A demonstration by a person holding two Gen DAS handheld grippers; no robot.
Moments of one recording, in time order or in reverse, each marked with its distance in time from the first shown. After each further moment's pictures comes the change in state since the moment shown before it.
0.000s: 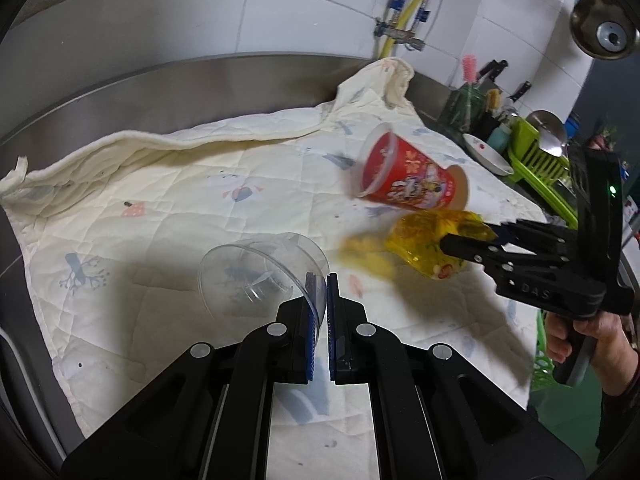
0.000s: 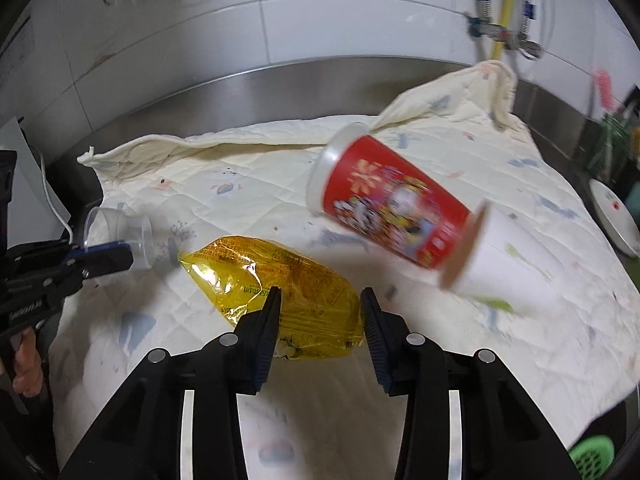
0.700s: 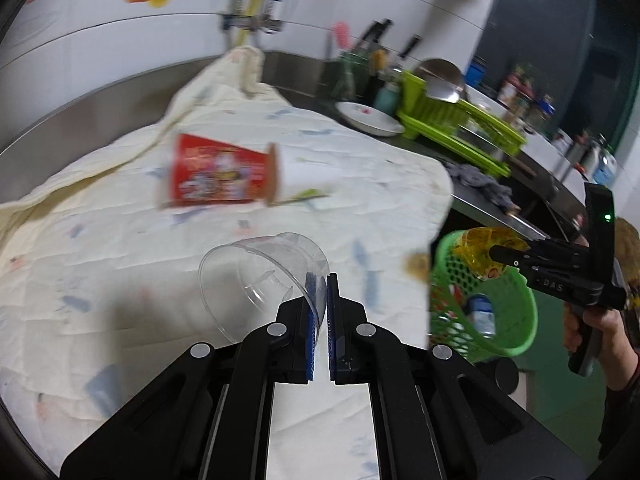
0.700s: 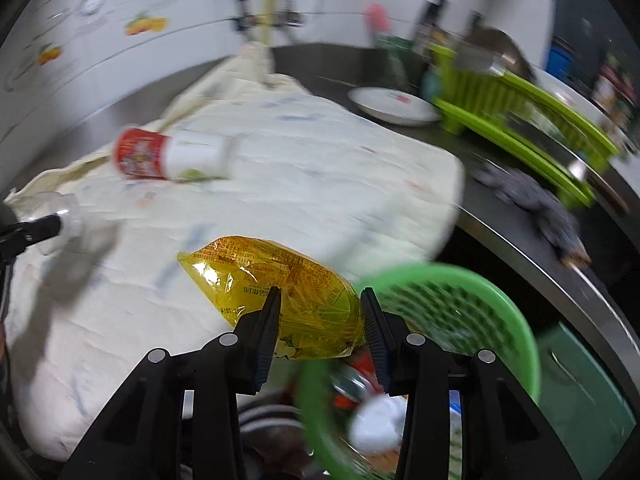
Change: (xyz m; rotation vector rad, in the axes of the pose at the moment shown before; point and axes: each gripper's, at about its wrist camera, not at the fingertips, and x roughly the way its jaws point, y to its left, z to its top) left arm 0.011 -0.160 -0.015 0.234 0.044 -0.242; right arm -0.173 -0.148 -0.163 0.340 -0.002 -0.405
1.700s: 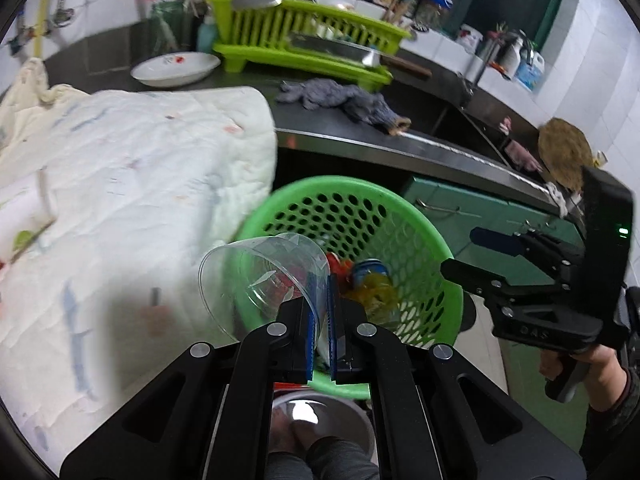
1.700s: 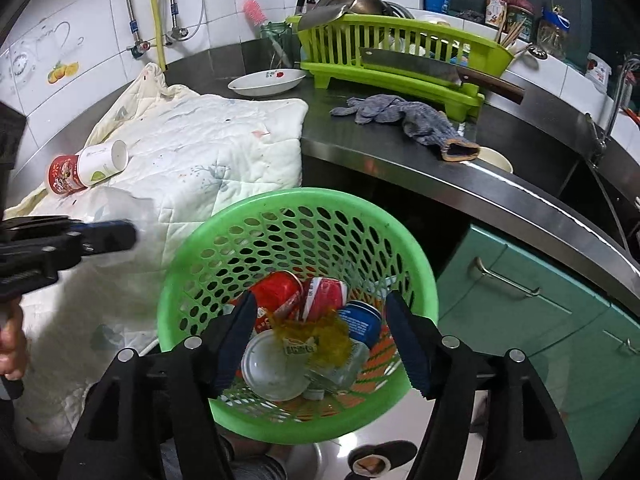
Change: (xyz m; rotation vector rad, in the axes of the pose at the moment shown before) left arm 0.133 -0.216 -0.001 0.271 0.228 -0.268; right arm -0.038 -0.115 -0.088 0.214 -0.008 -0.123
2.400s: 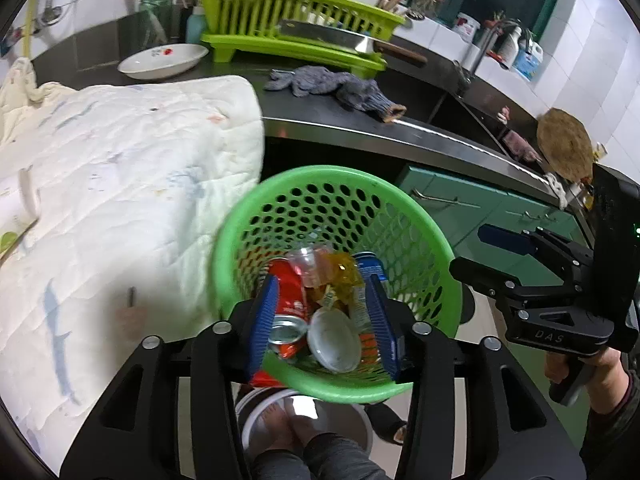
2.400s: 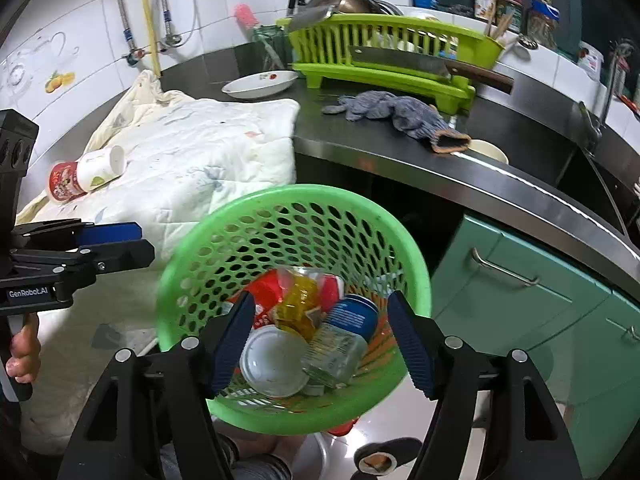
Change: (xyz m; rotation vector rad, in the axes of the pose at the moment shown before) left arm 0.005 -0.004 -0.002 0.007 0.017 0.000; right arm -0.005 -0.006 -0.006 0.026 -0.006 0.013
